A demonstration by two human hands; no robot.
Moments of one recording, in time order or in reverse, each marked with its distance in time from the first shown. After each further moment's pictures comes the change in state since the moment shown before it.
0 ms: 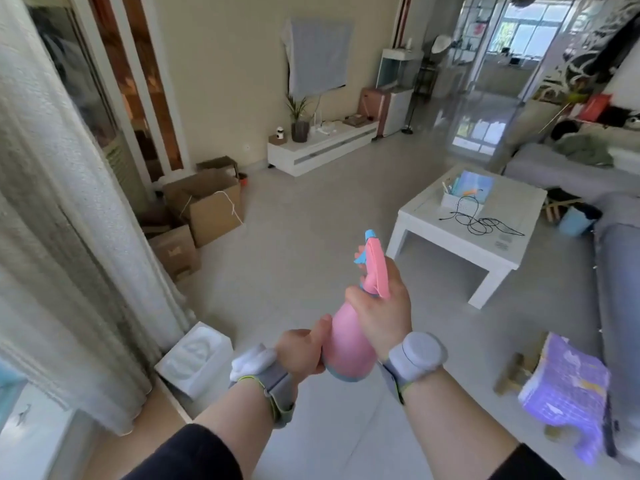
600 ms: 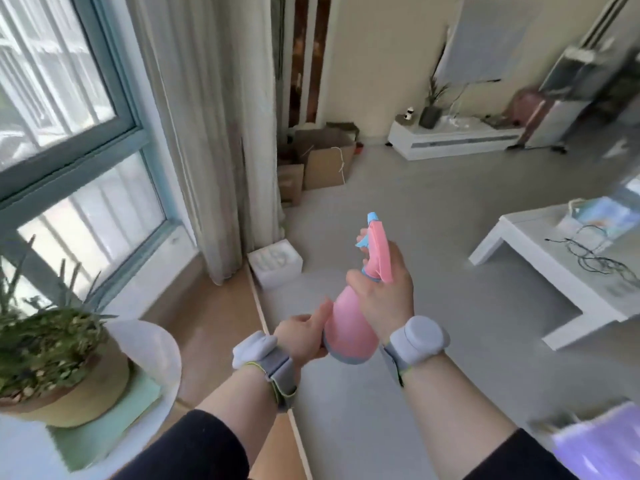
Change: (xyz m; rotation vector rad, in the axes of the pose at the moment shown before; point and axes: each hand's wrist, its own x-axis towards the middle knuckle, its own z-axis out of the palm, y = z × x) left_hand -0.250 -0.138 0.056 -0.436 0.304 -0.062; right_hand -0.211 -0.018 -0.089 0.035 -0.470 -0.100
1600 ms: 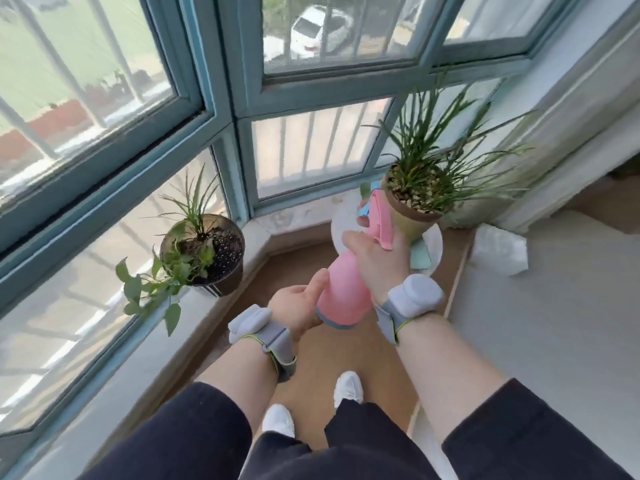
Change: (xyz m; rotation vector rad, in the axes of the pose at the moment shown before) left_hand -0.321 -0.278 -0.365 -0.547 0.821 -0.155; right_hand -0.426 -0.096 0.332 -0.018 -0.885 0.073
